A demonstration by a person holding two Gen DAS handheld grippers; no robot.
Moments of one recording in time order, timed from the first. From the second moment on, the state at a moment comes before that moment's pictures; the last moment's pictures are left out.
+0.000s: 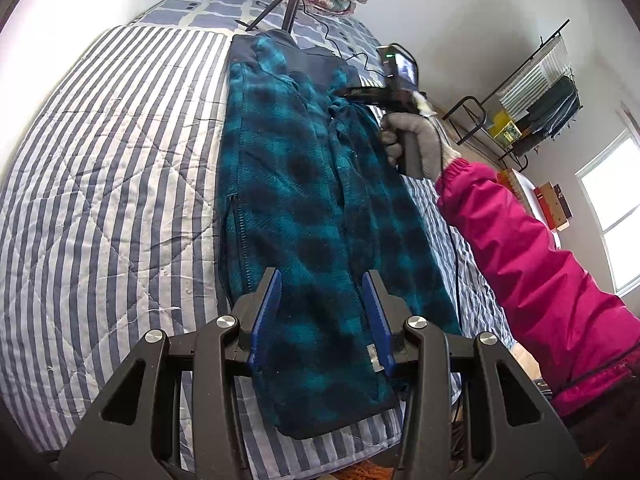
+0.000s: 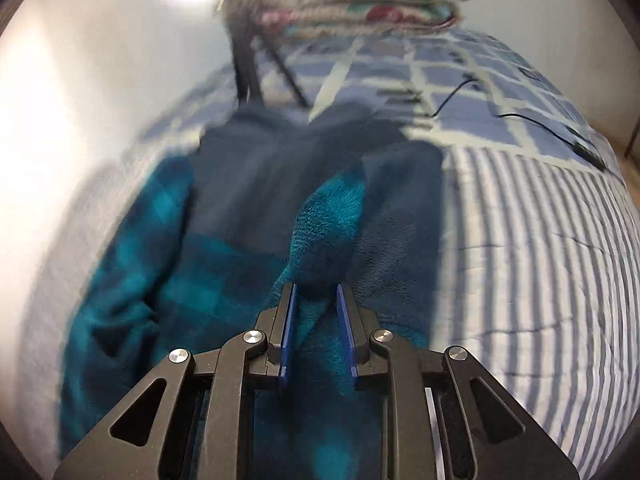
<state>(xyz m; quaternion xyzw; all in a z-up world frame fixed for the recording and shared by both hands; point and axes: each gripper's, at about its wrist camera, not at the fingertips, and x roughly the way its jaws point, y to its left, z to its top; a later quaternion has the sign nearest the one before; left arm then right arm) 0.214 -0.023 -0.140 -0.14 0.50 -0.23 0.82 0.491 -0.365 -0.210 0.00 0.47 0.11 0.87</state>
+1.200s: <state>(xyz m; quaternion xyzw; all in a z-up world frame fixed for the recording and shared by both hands) 0.158 0.020 -0.204 -0.25 0.56 -0.20 0.76 0.049 -0.341 -0.136 0.04 0.46 0.20 0.86</state>
